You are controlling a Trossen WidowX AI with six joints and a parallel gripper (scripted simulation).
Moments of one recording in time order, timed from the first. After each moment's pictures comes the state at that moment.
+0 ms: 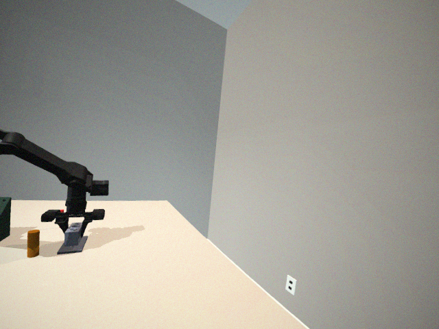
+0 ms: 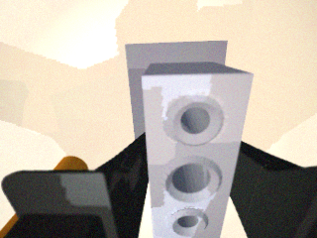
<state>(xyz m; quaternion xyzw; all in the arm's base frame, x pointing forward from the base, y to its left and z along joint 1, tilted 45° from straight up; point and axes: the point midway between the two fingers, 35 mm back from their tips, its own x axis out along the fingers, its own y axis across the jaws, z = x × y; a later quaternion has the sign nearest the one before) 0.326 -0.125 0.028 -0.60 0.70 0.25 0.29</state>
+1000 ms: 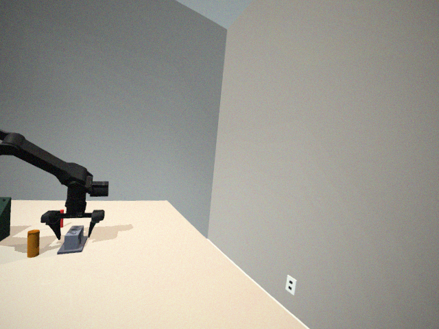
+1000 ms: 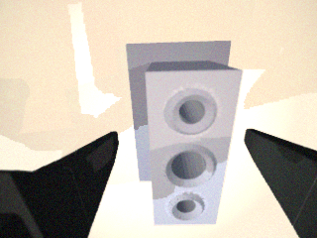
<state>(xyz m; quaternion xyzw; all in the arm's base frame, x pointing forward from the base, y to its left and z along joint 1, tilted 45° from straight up) 0.325 -0.126 0.026 -0.60 0.70 0.25 0.29</state>
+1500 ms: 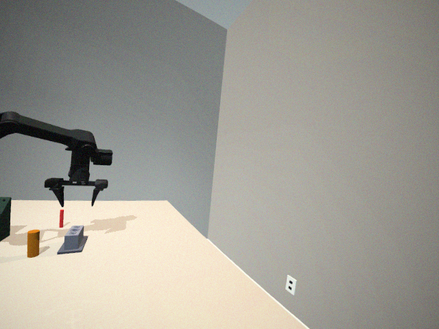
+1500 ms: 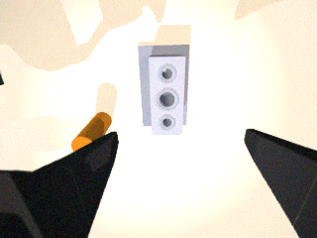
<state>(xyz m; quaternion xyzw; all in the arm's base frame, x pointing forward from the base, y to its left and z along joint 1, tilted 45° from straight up) 0.343 -0.043 0.108 -0.61 0.70 0.25 0.29</state>
